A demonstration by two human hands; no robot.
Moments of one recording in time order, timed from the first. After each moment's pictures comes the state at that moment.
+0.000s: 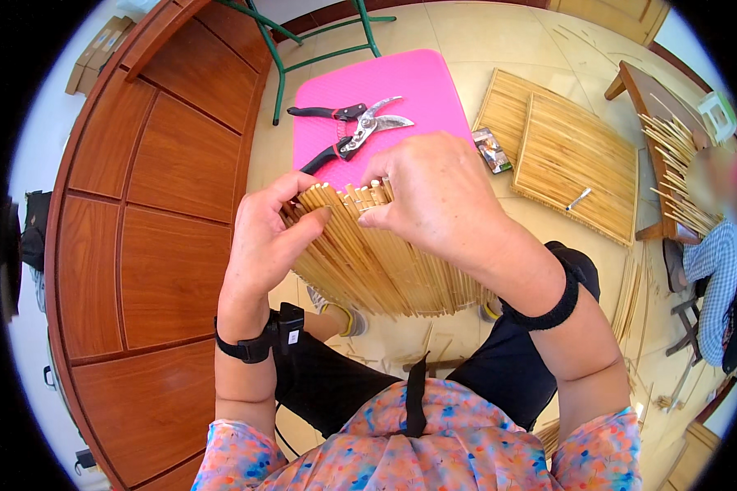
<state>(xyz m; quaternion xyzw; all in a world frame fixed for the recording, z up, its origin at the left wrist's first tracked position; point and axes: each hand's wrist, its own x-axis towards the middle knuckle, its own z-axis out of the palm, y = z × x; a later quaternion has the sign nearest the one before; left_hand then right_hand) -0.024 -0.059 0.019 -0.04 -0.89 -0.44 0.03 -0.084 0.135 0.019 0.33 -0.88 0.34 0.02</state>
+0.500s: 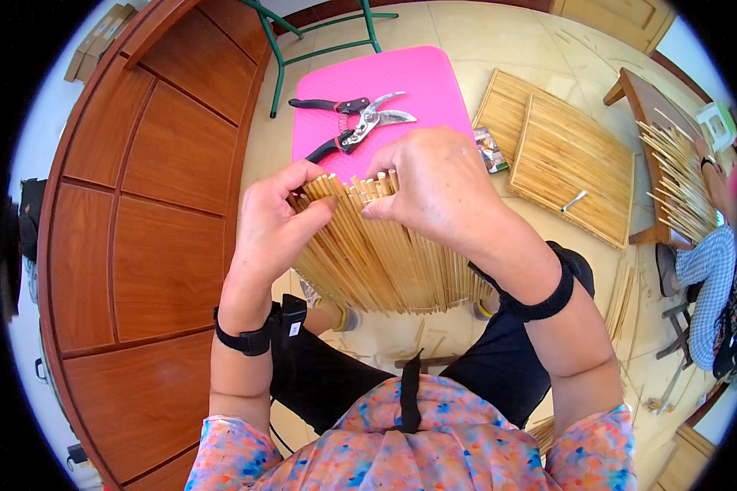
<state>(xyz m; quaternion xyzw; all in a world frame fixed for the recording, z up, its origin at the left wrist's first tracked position) -0.028 -0.061 0.008 -0.03 -0.91 -0.41 0.04 -0.091 0.133 0.011 0.34 -0.87 0.35 0.00</state>
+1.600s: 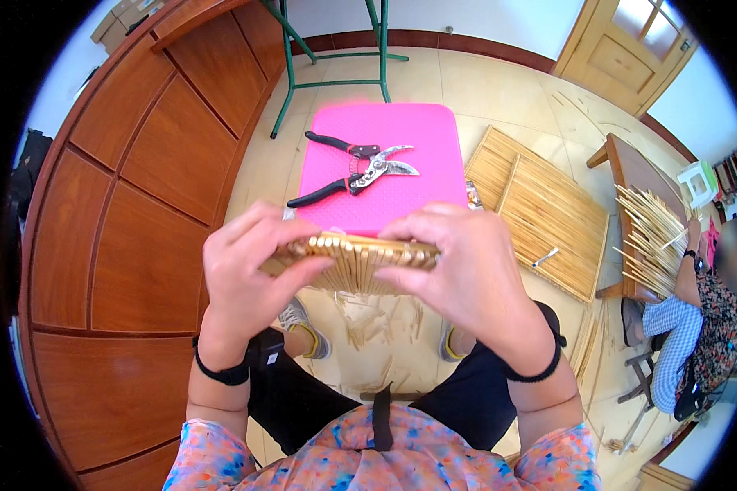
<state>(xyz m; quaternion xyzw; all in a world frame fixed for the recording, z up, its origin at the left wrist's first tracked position) 0.003 -0.061 0.050 -0.16 -0.89 -0.33 0.28 -0.061 0.152 0.054 0.35 -0.84 0.42 0.01</state>
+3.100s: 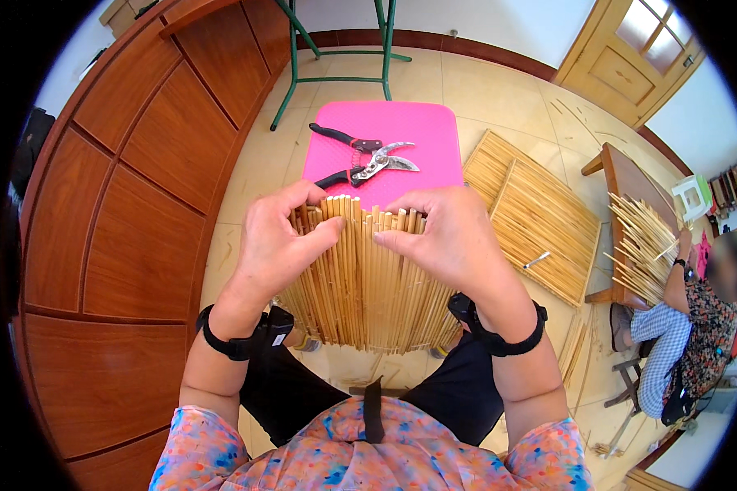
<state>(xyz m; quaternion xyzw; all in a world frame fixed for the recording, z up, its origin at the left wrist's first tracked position) -0.011 -0.059 0.024 0.02 -0.90 -0.41 0.15 -0.079 0.143 0.032 0.34 -0.84 0.42 -0.01</state>
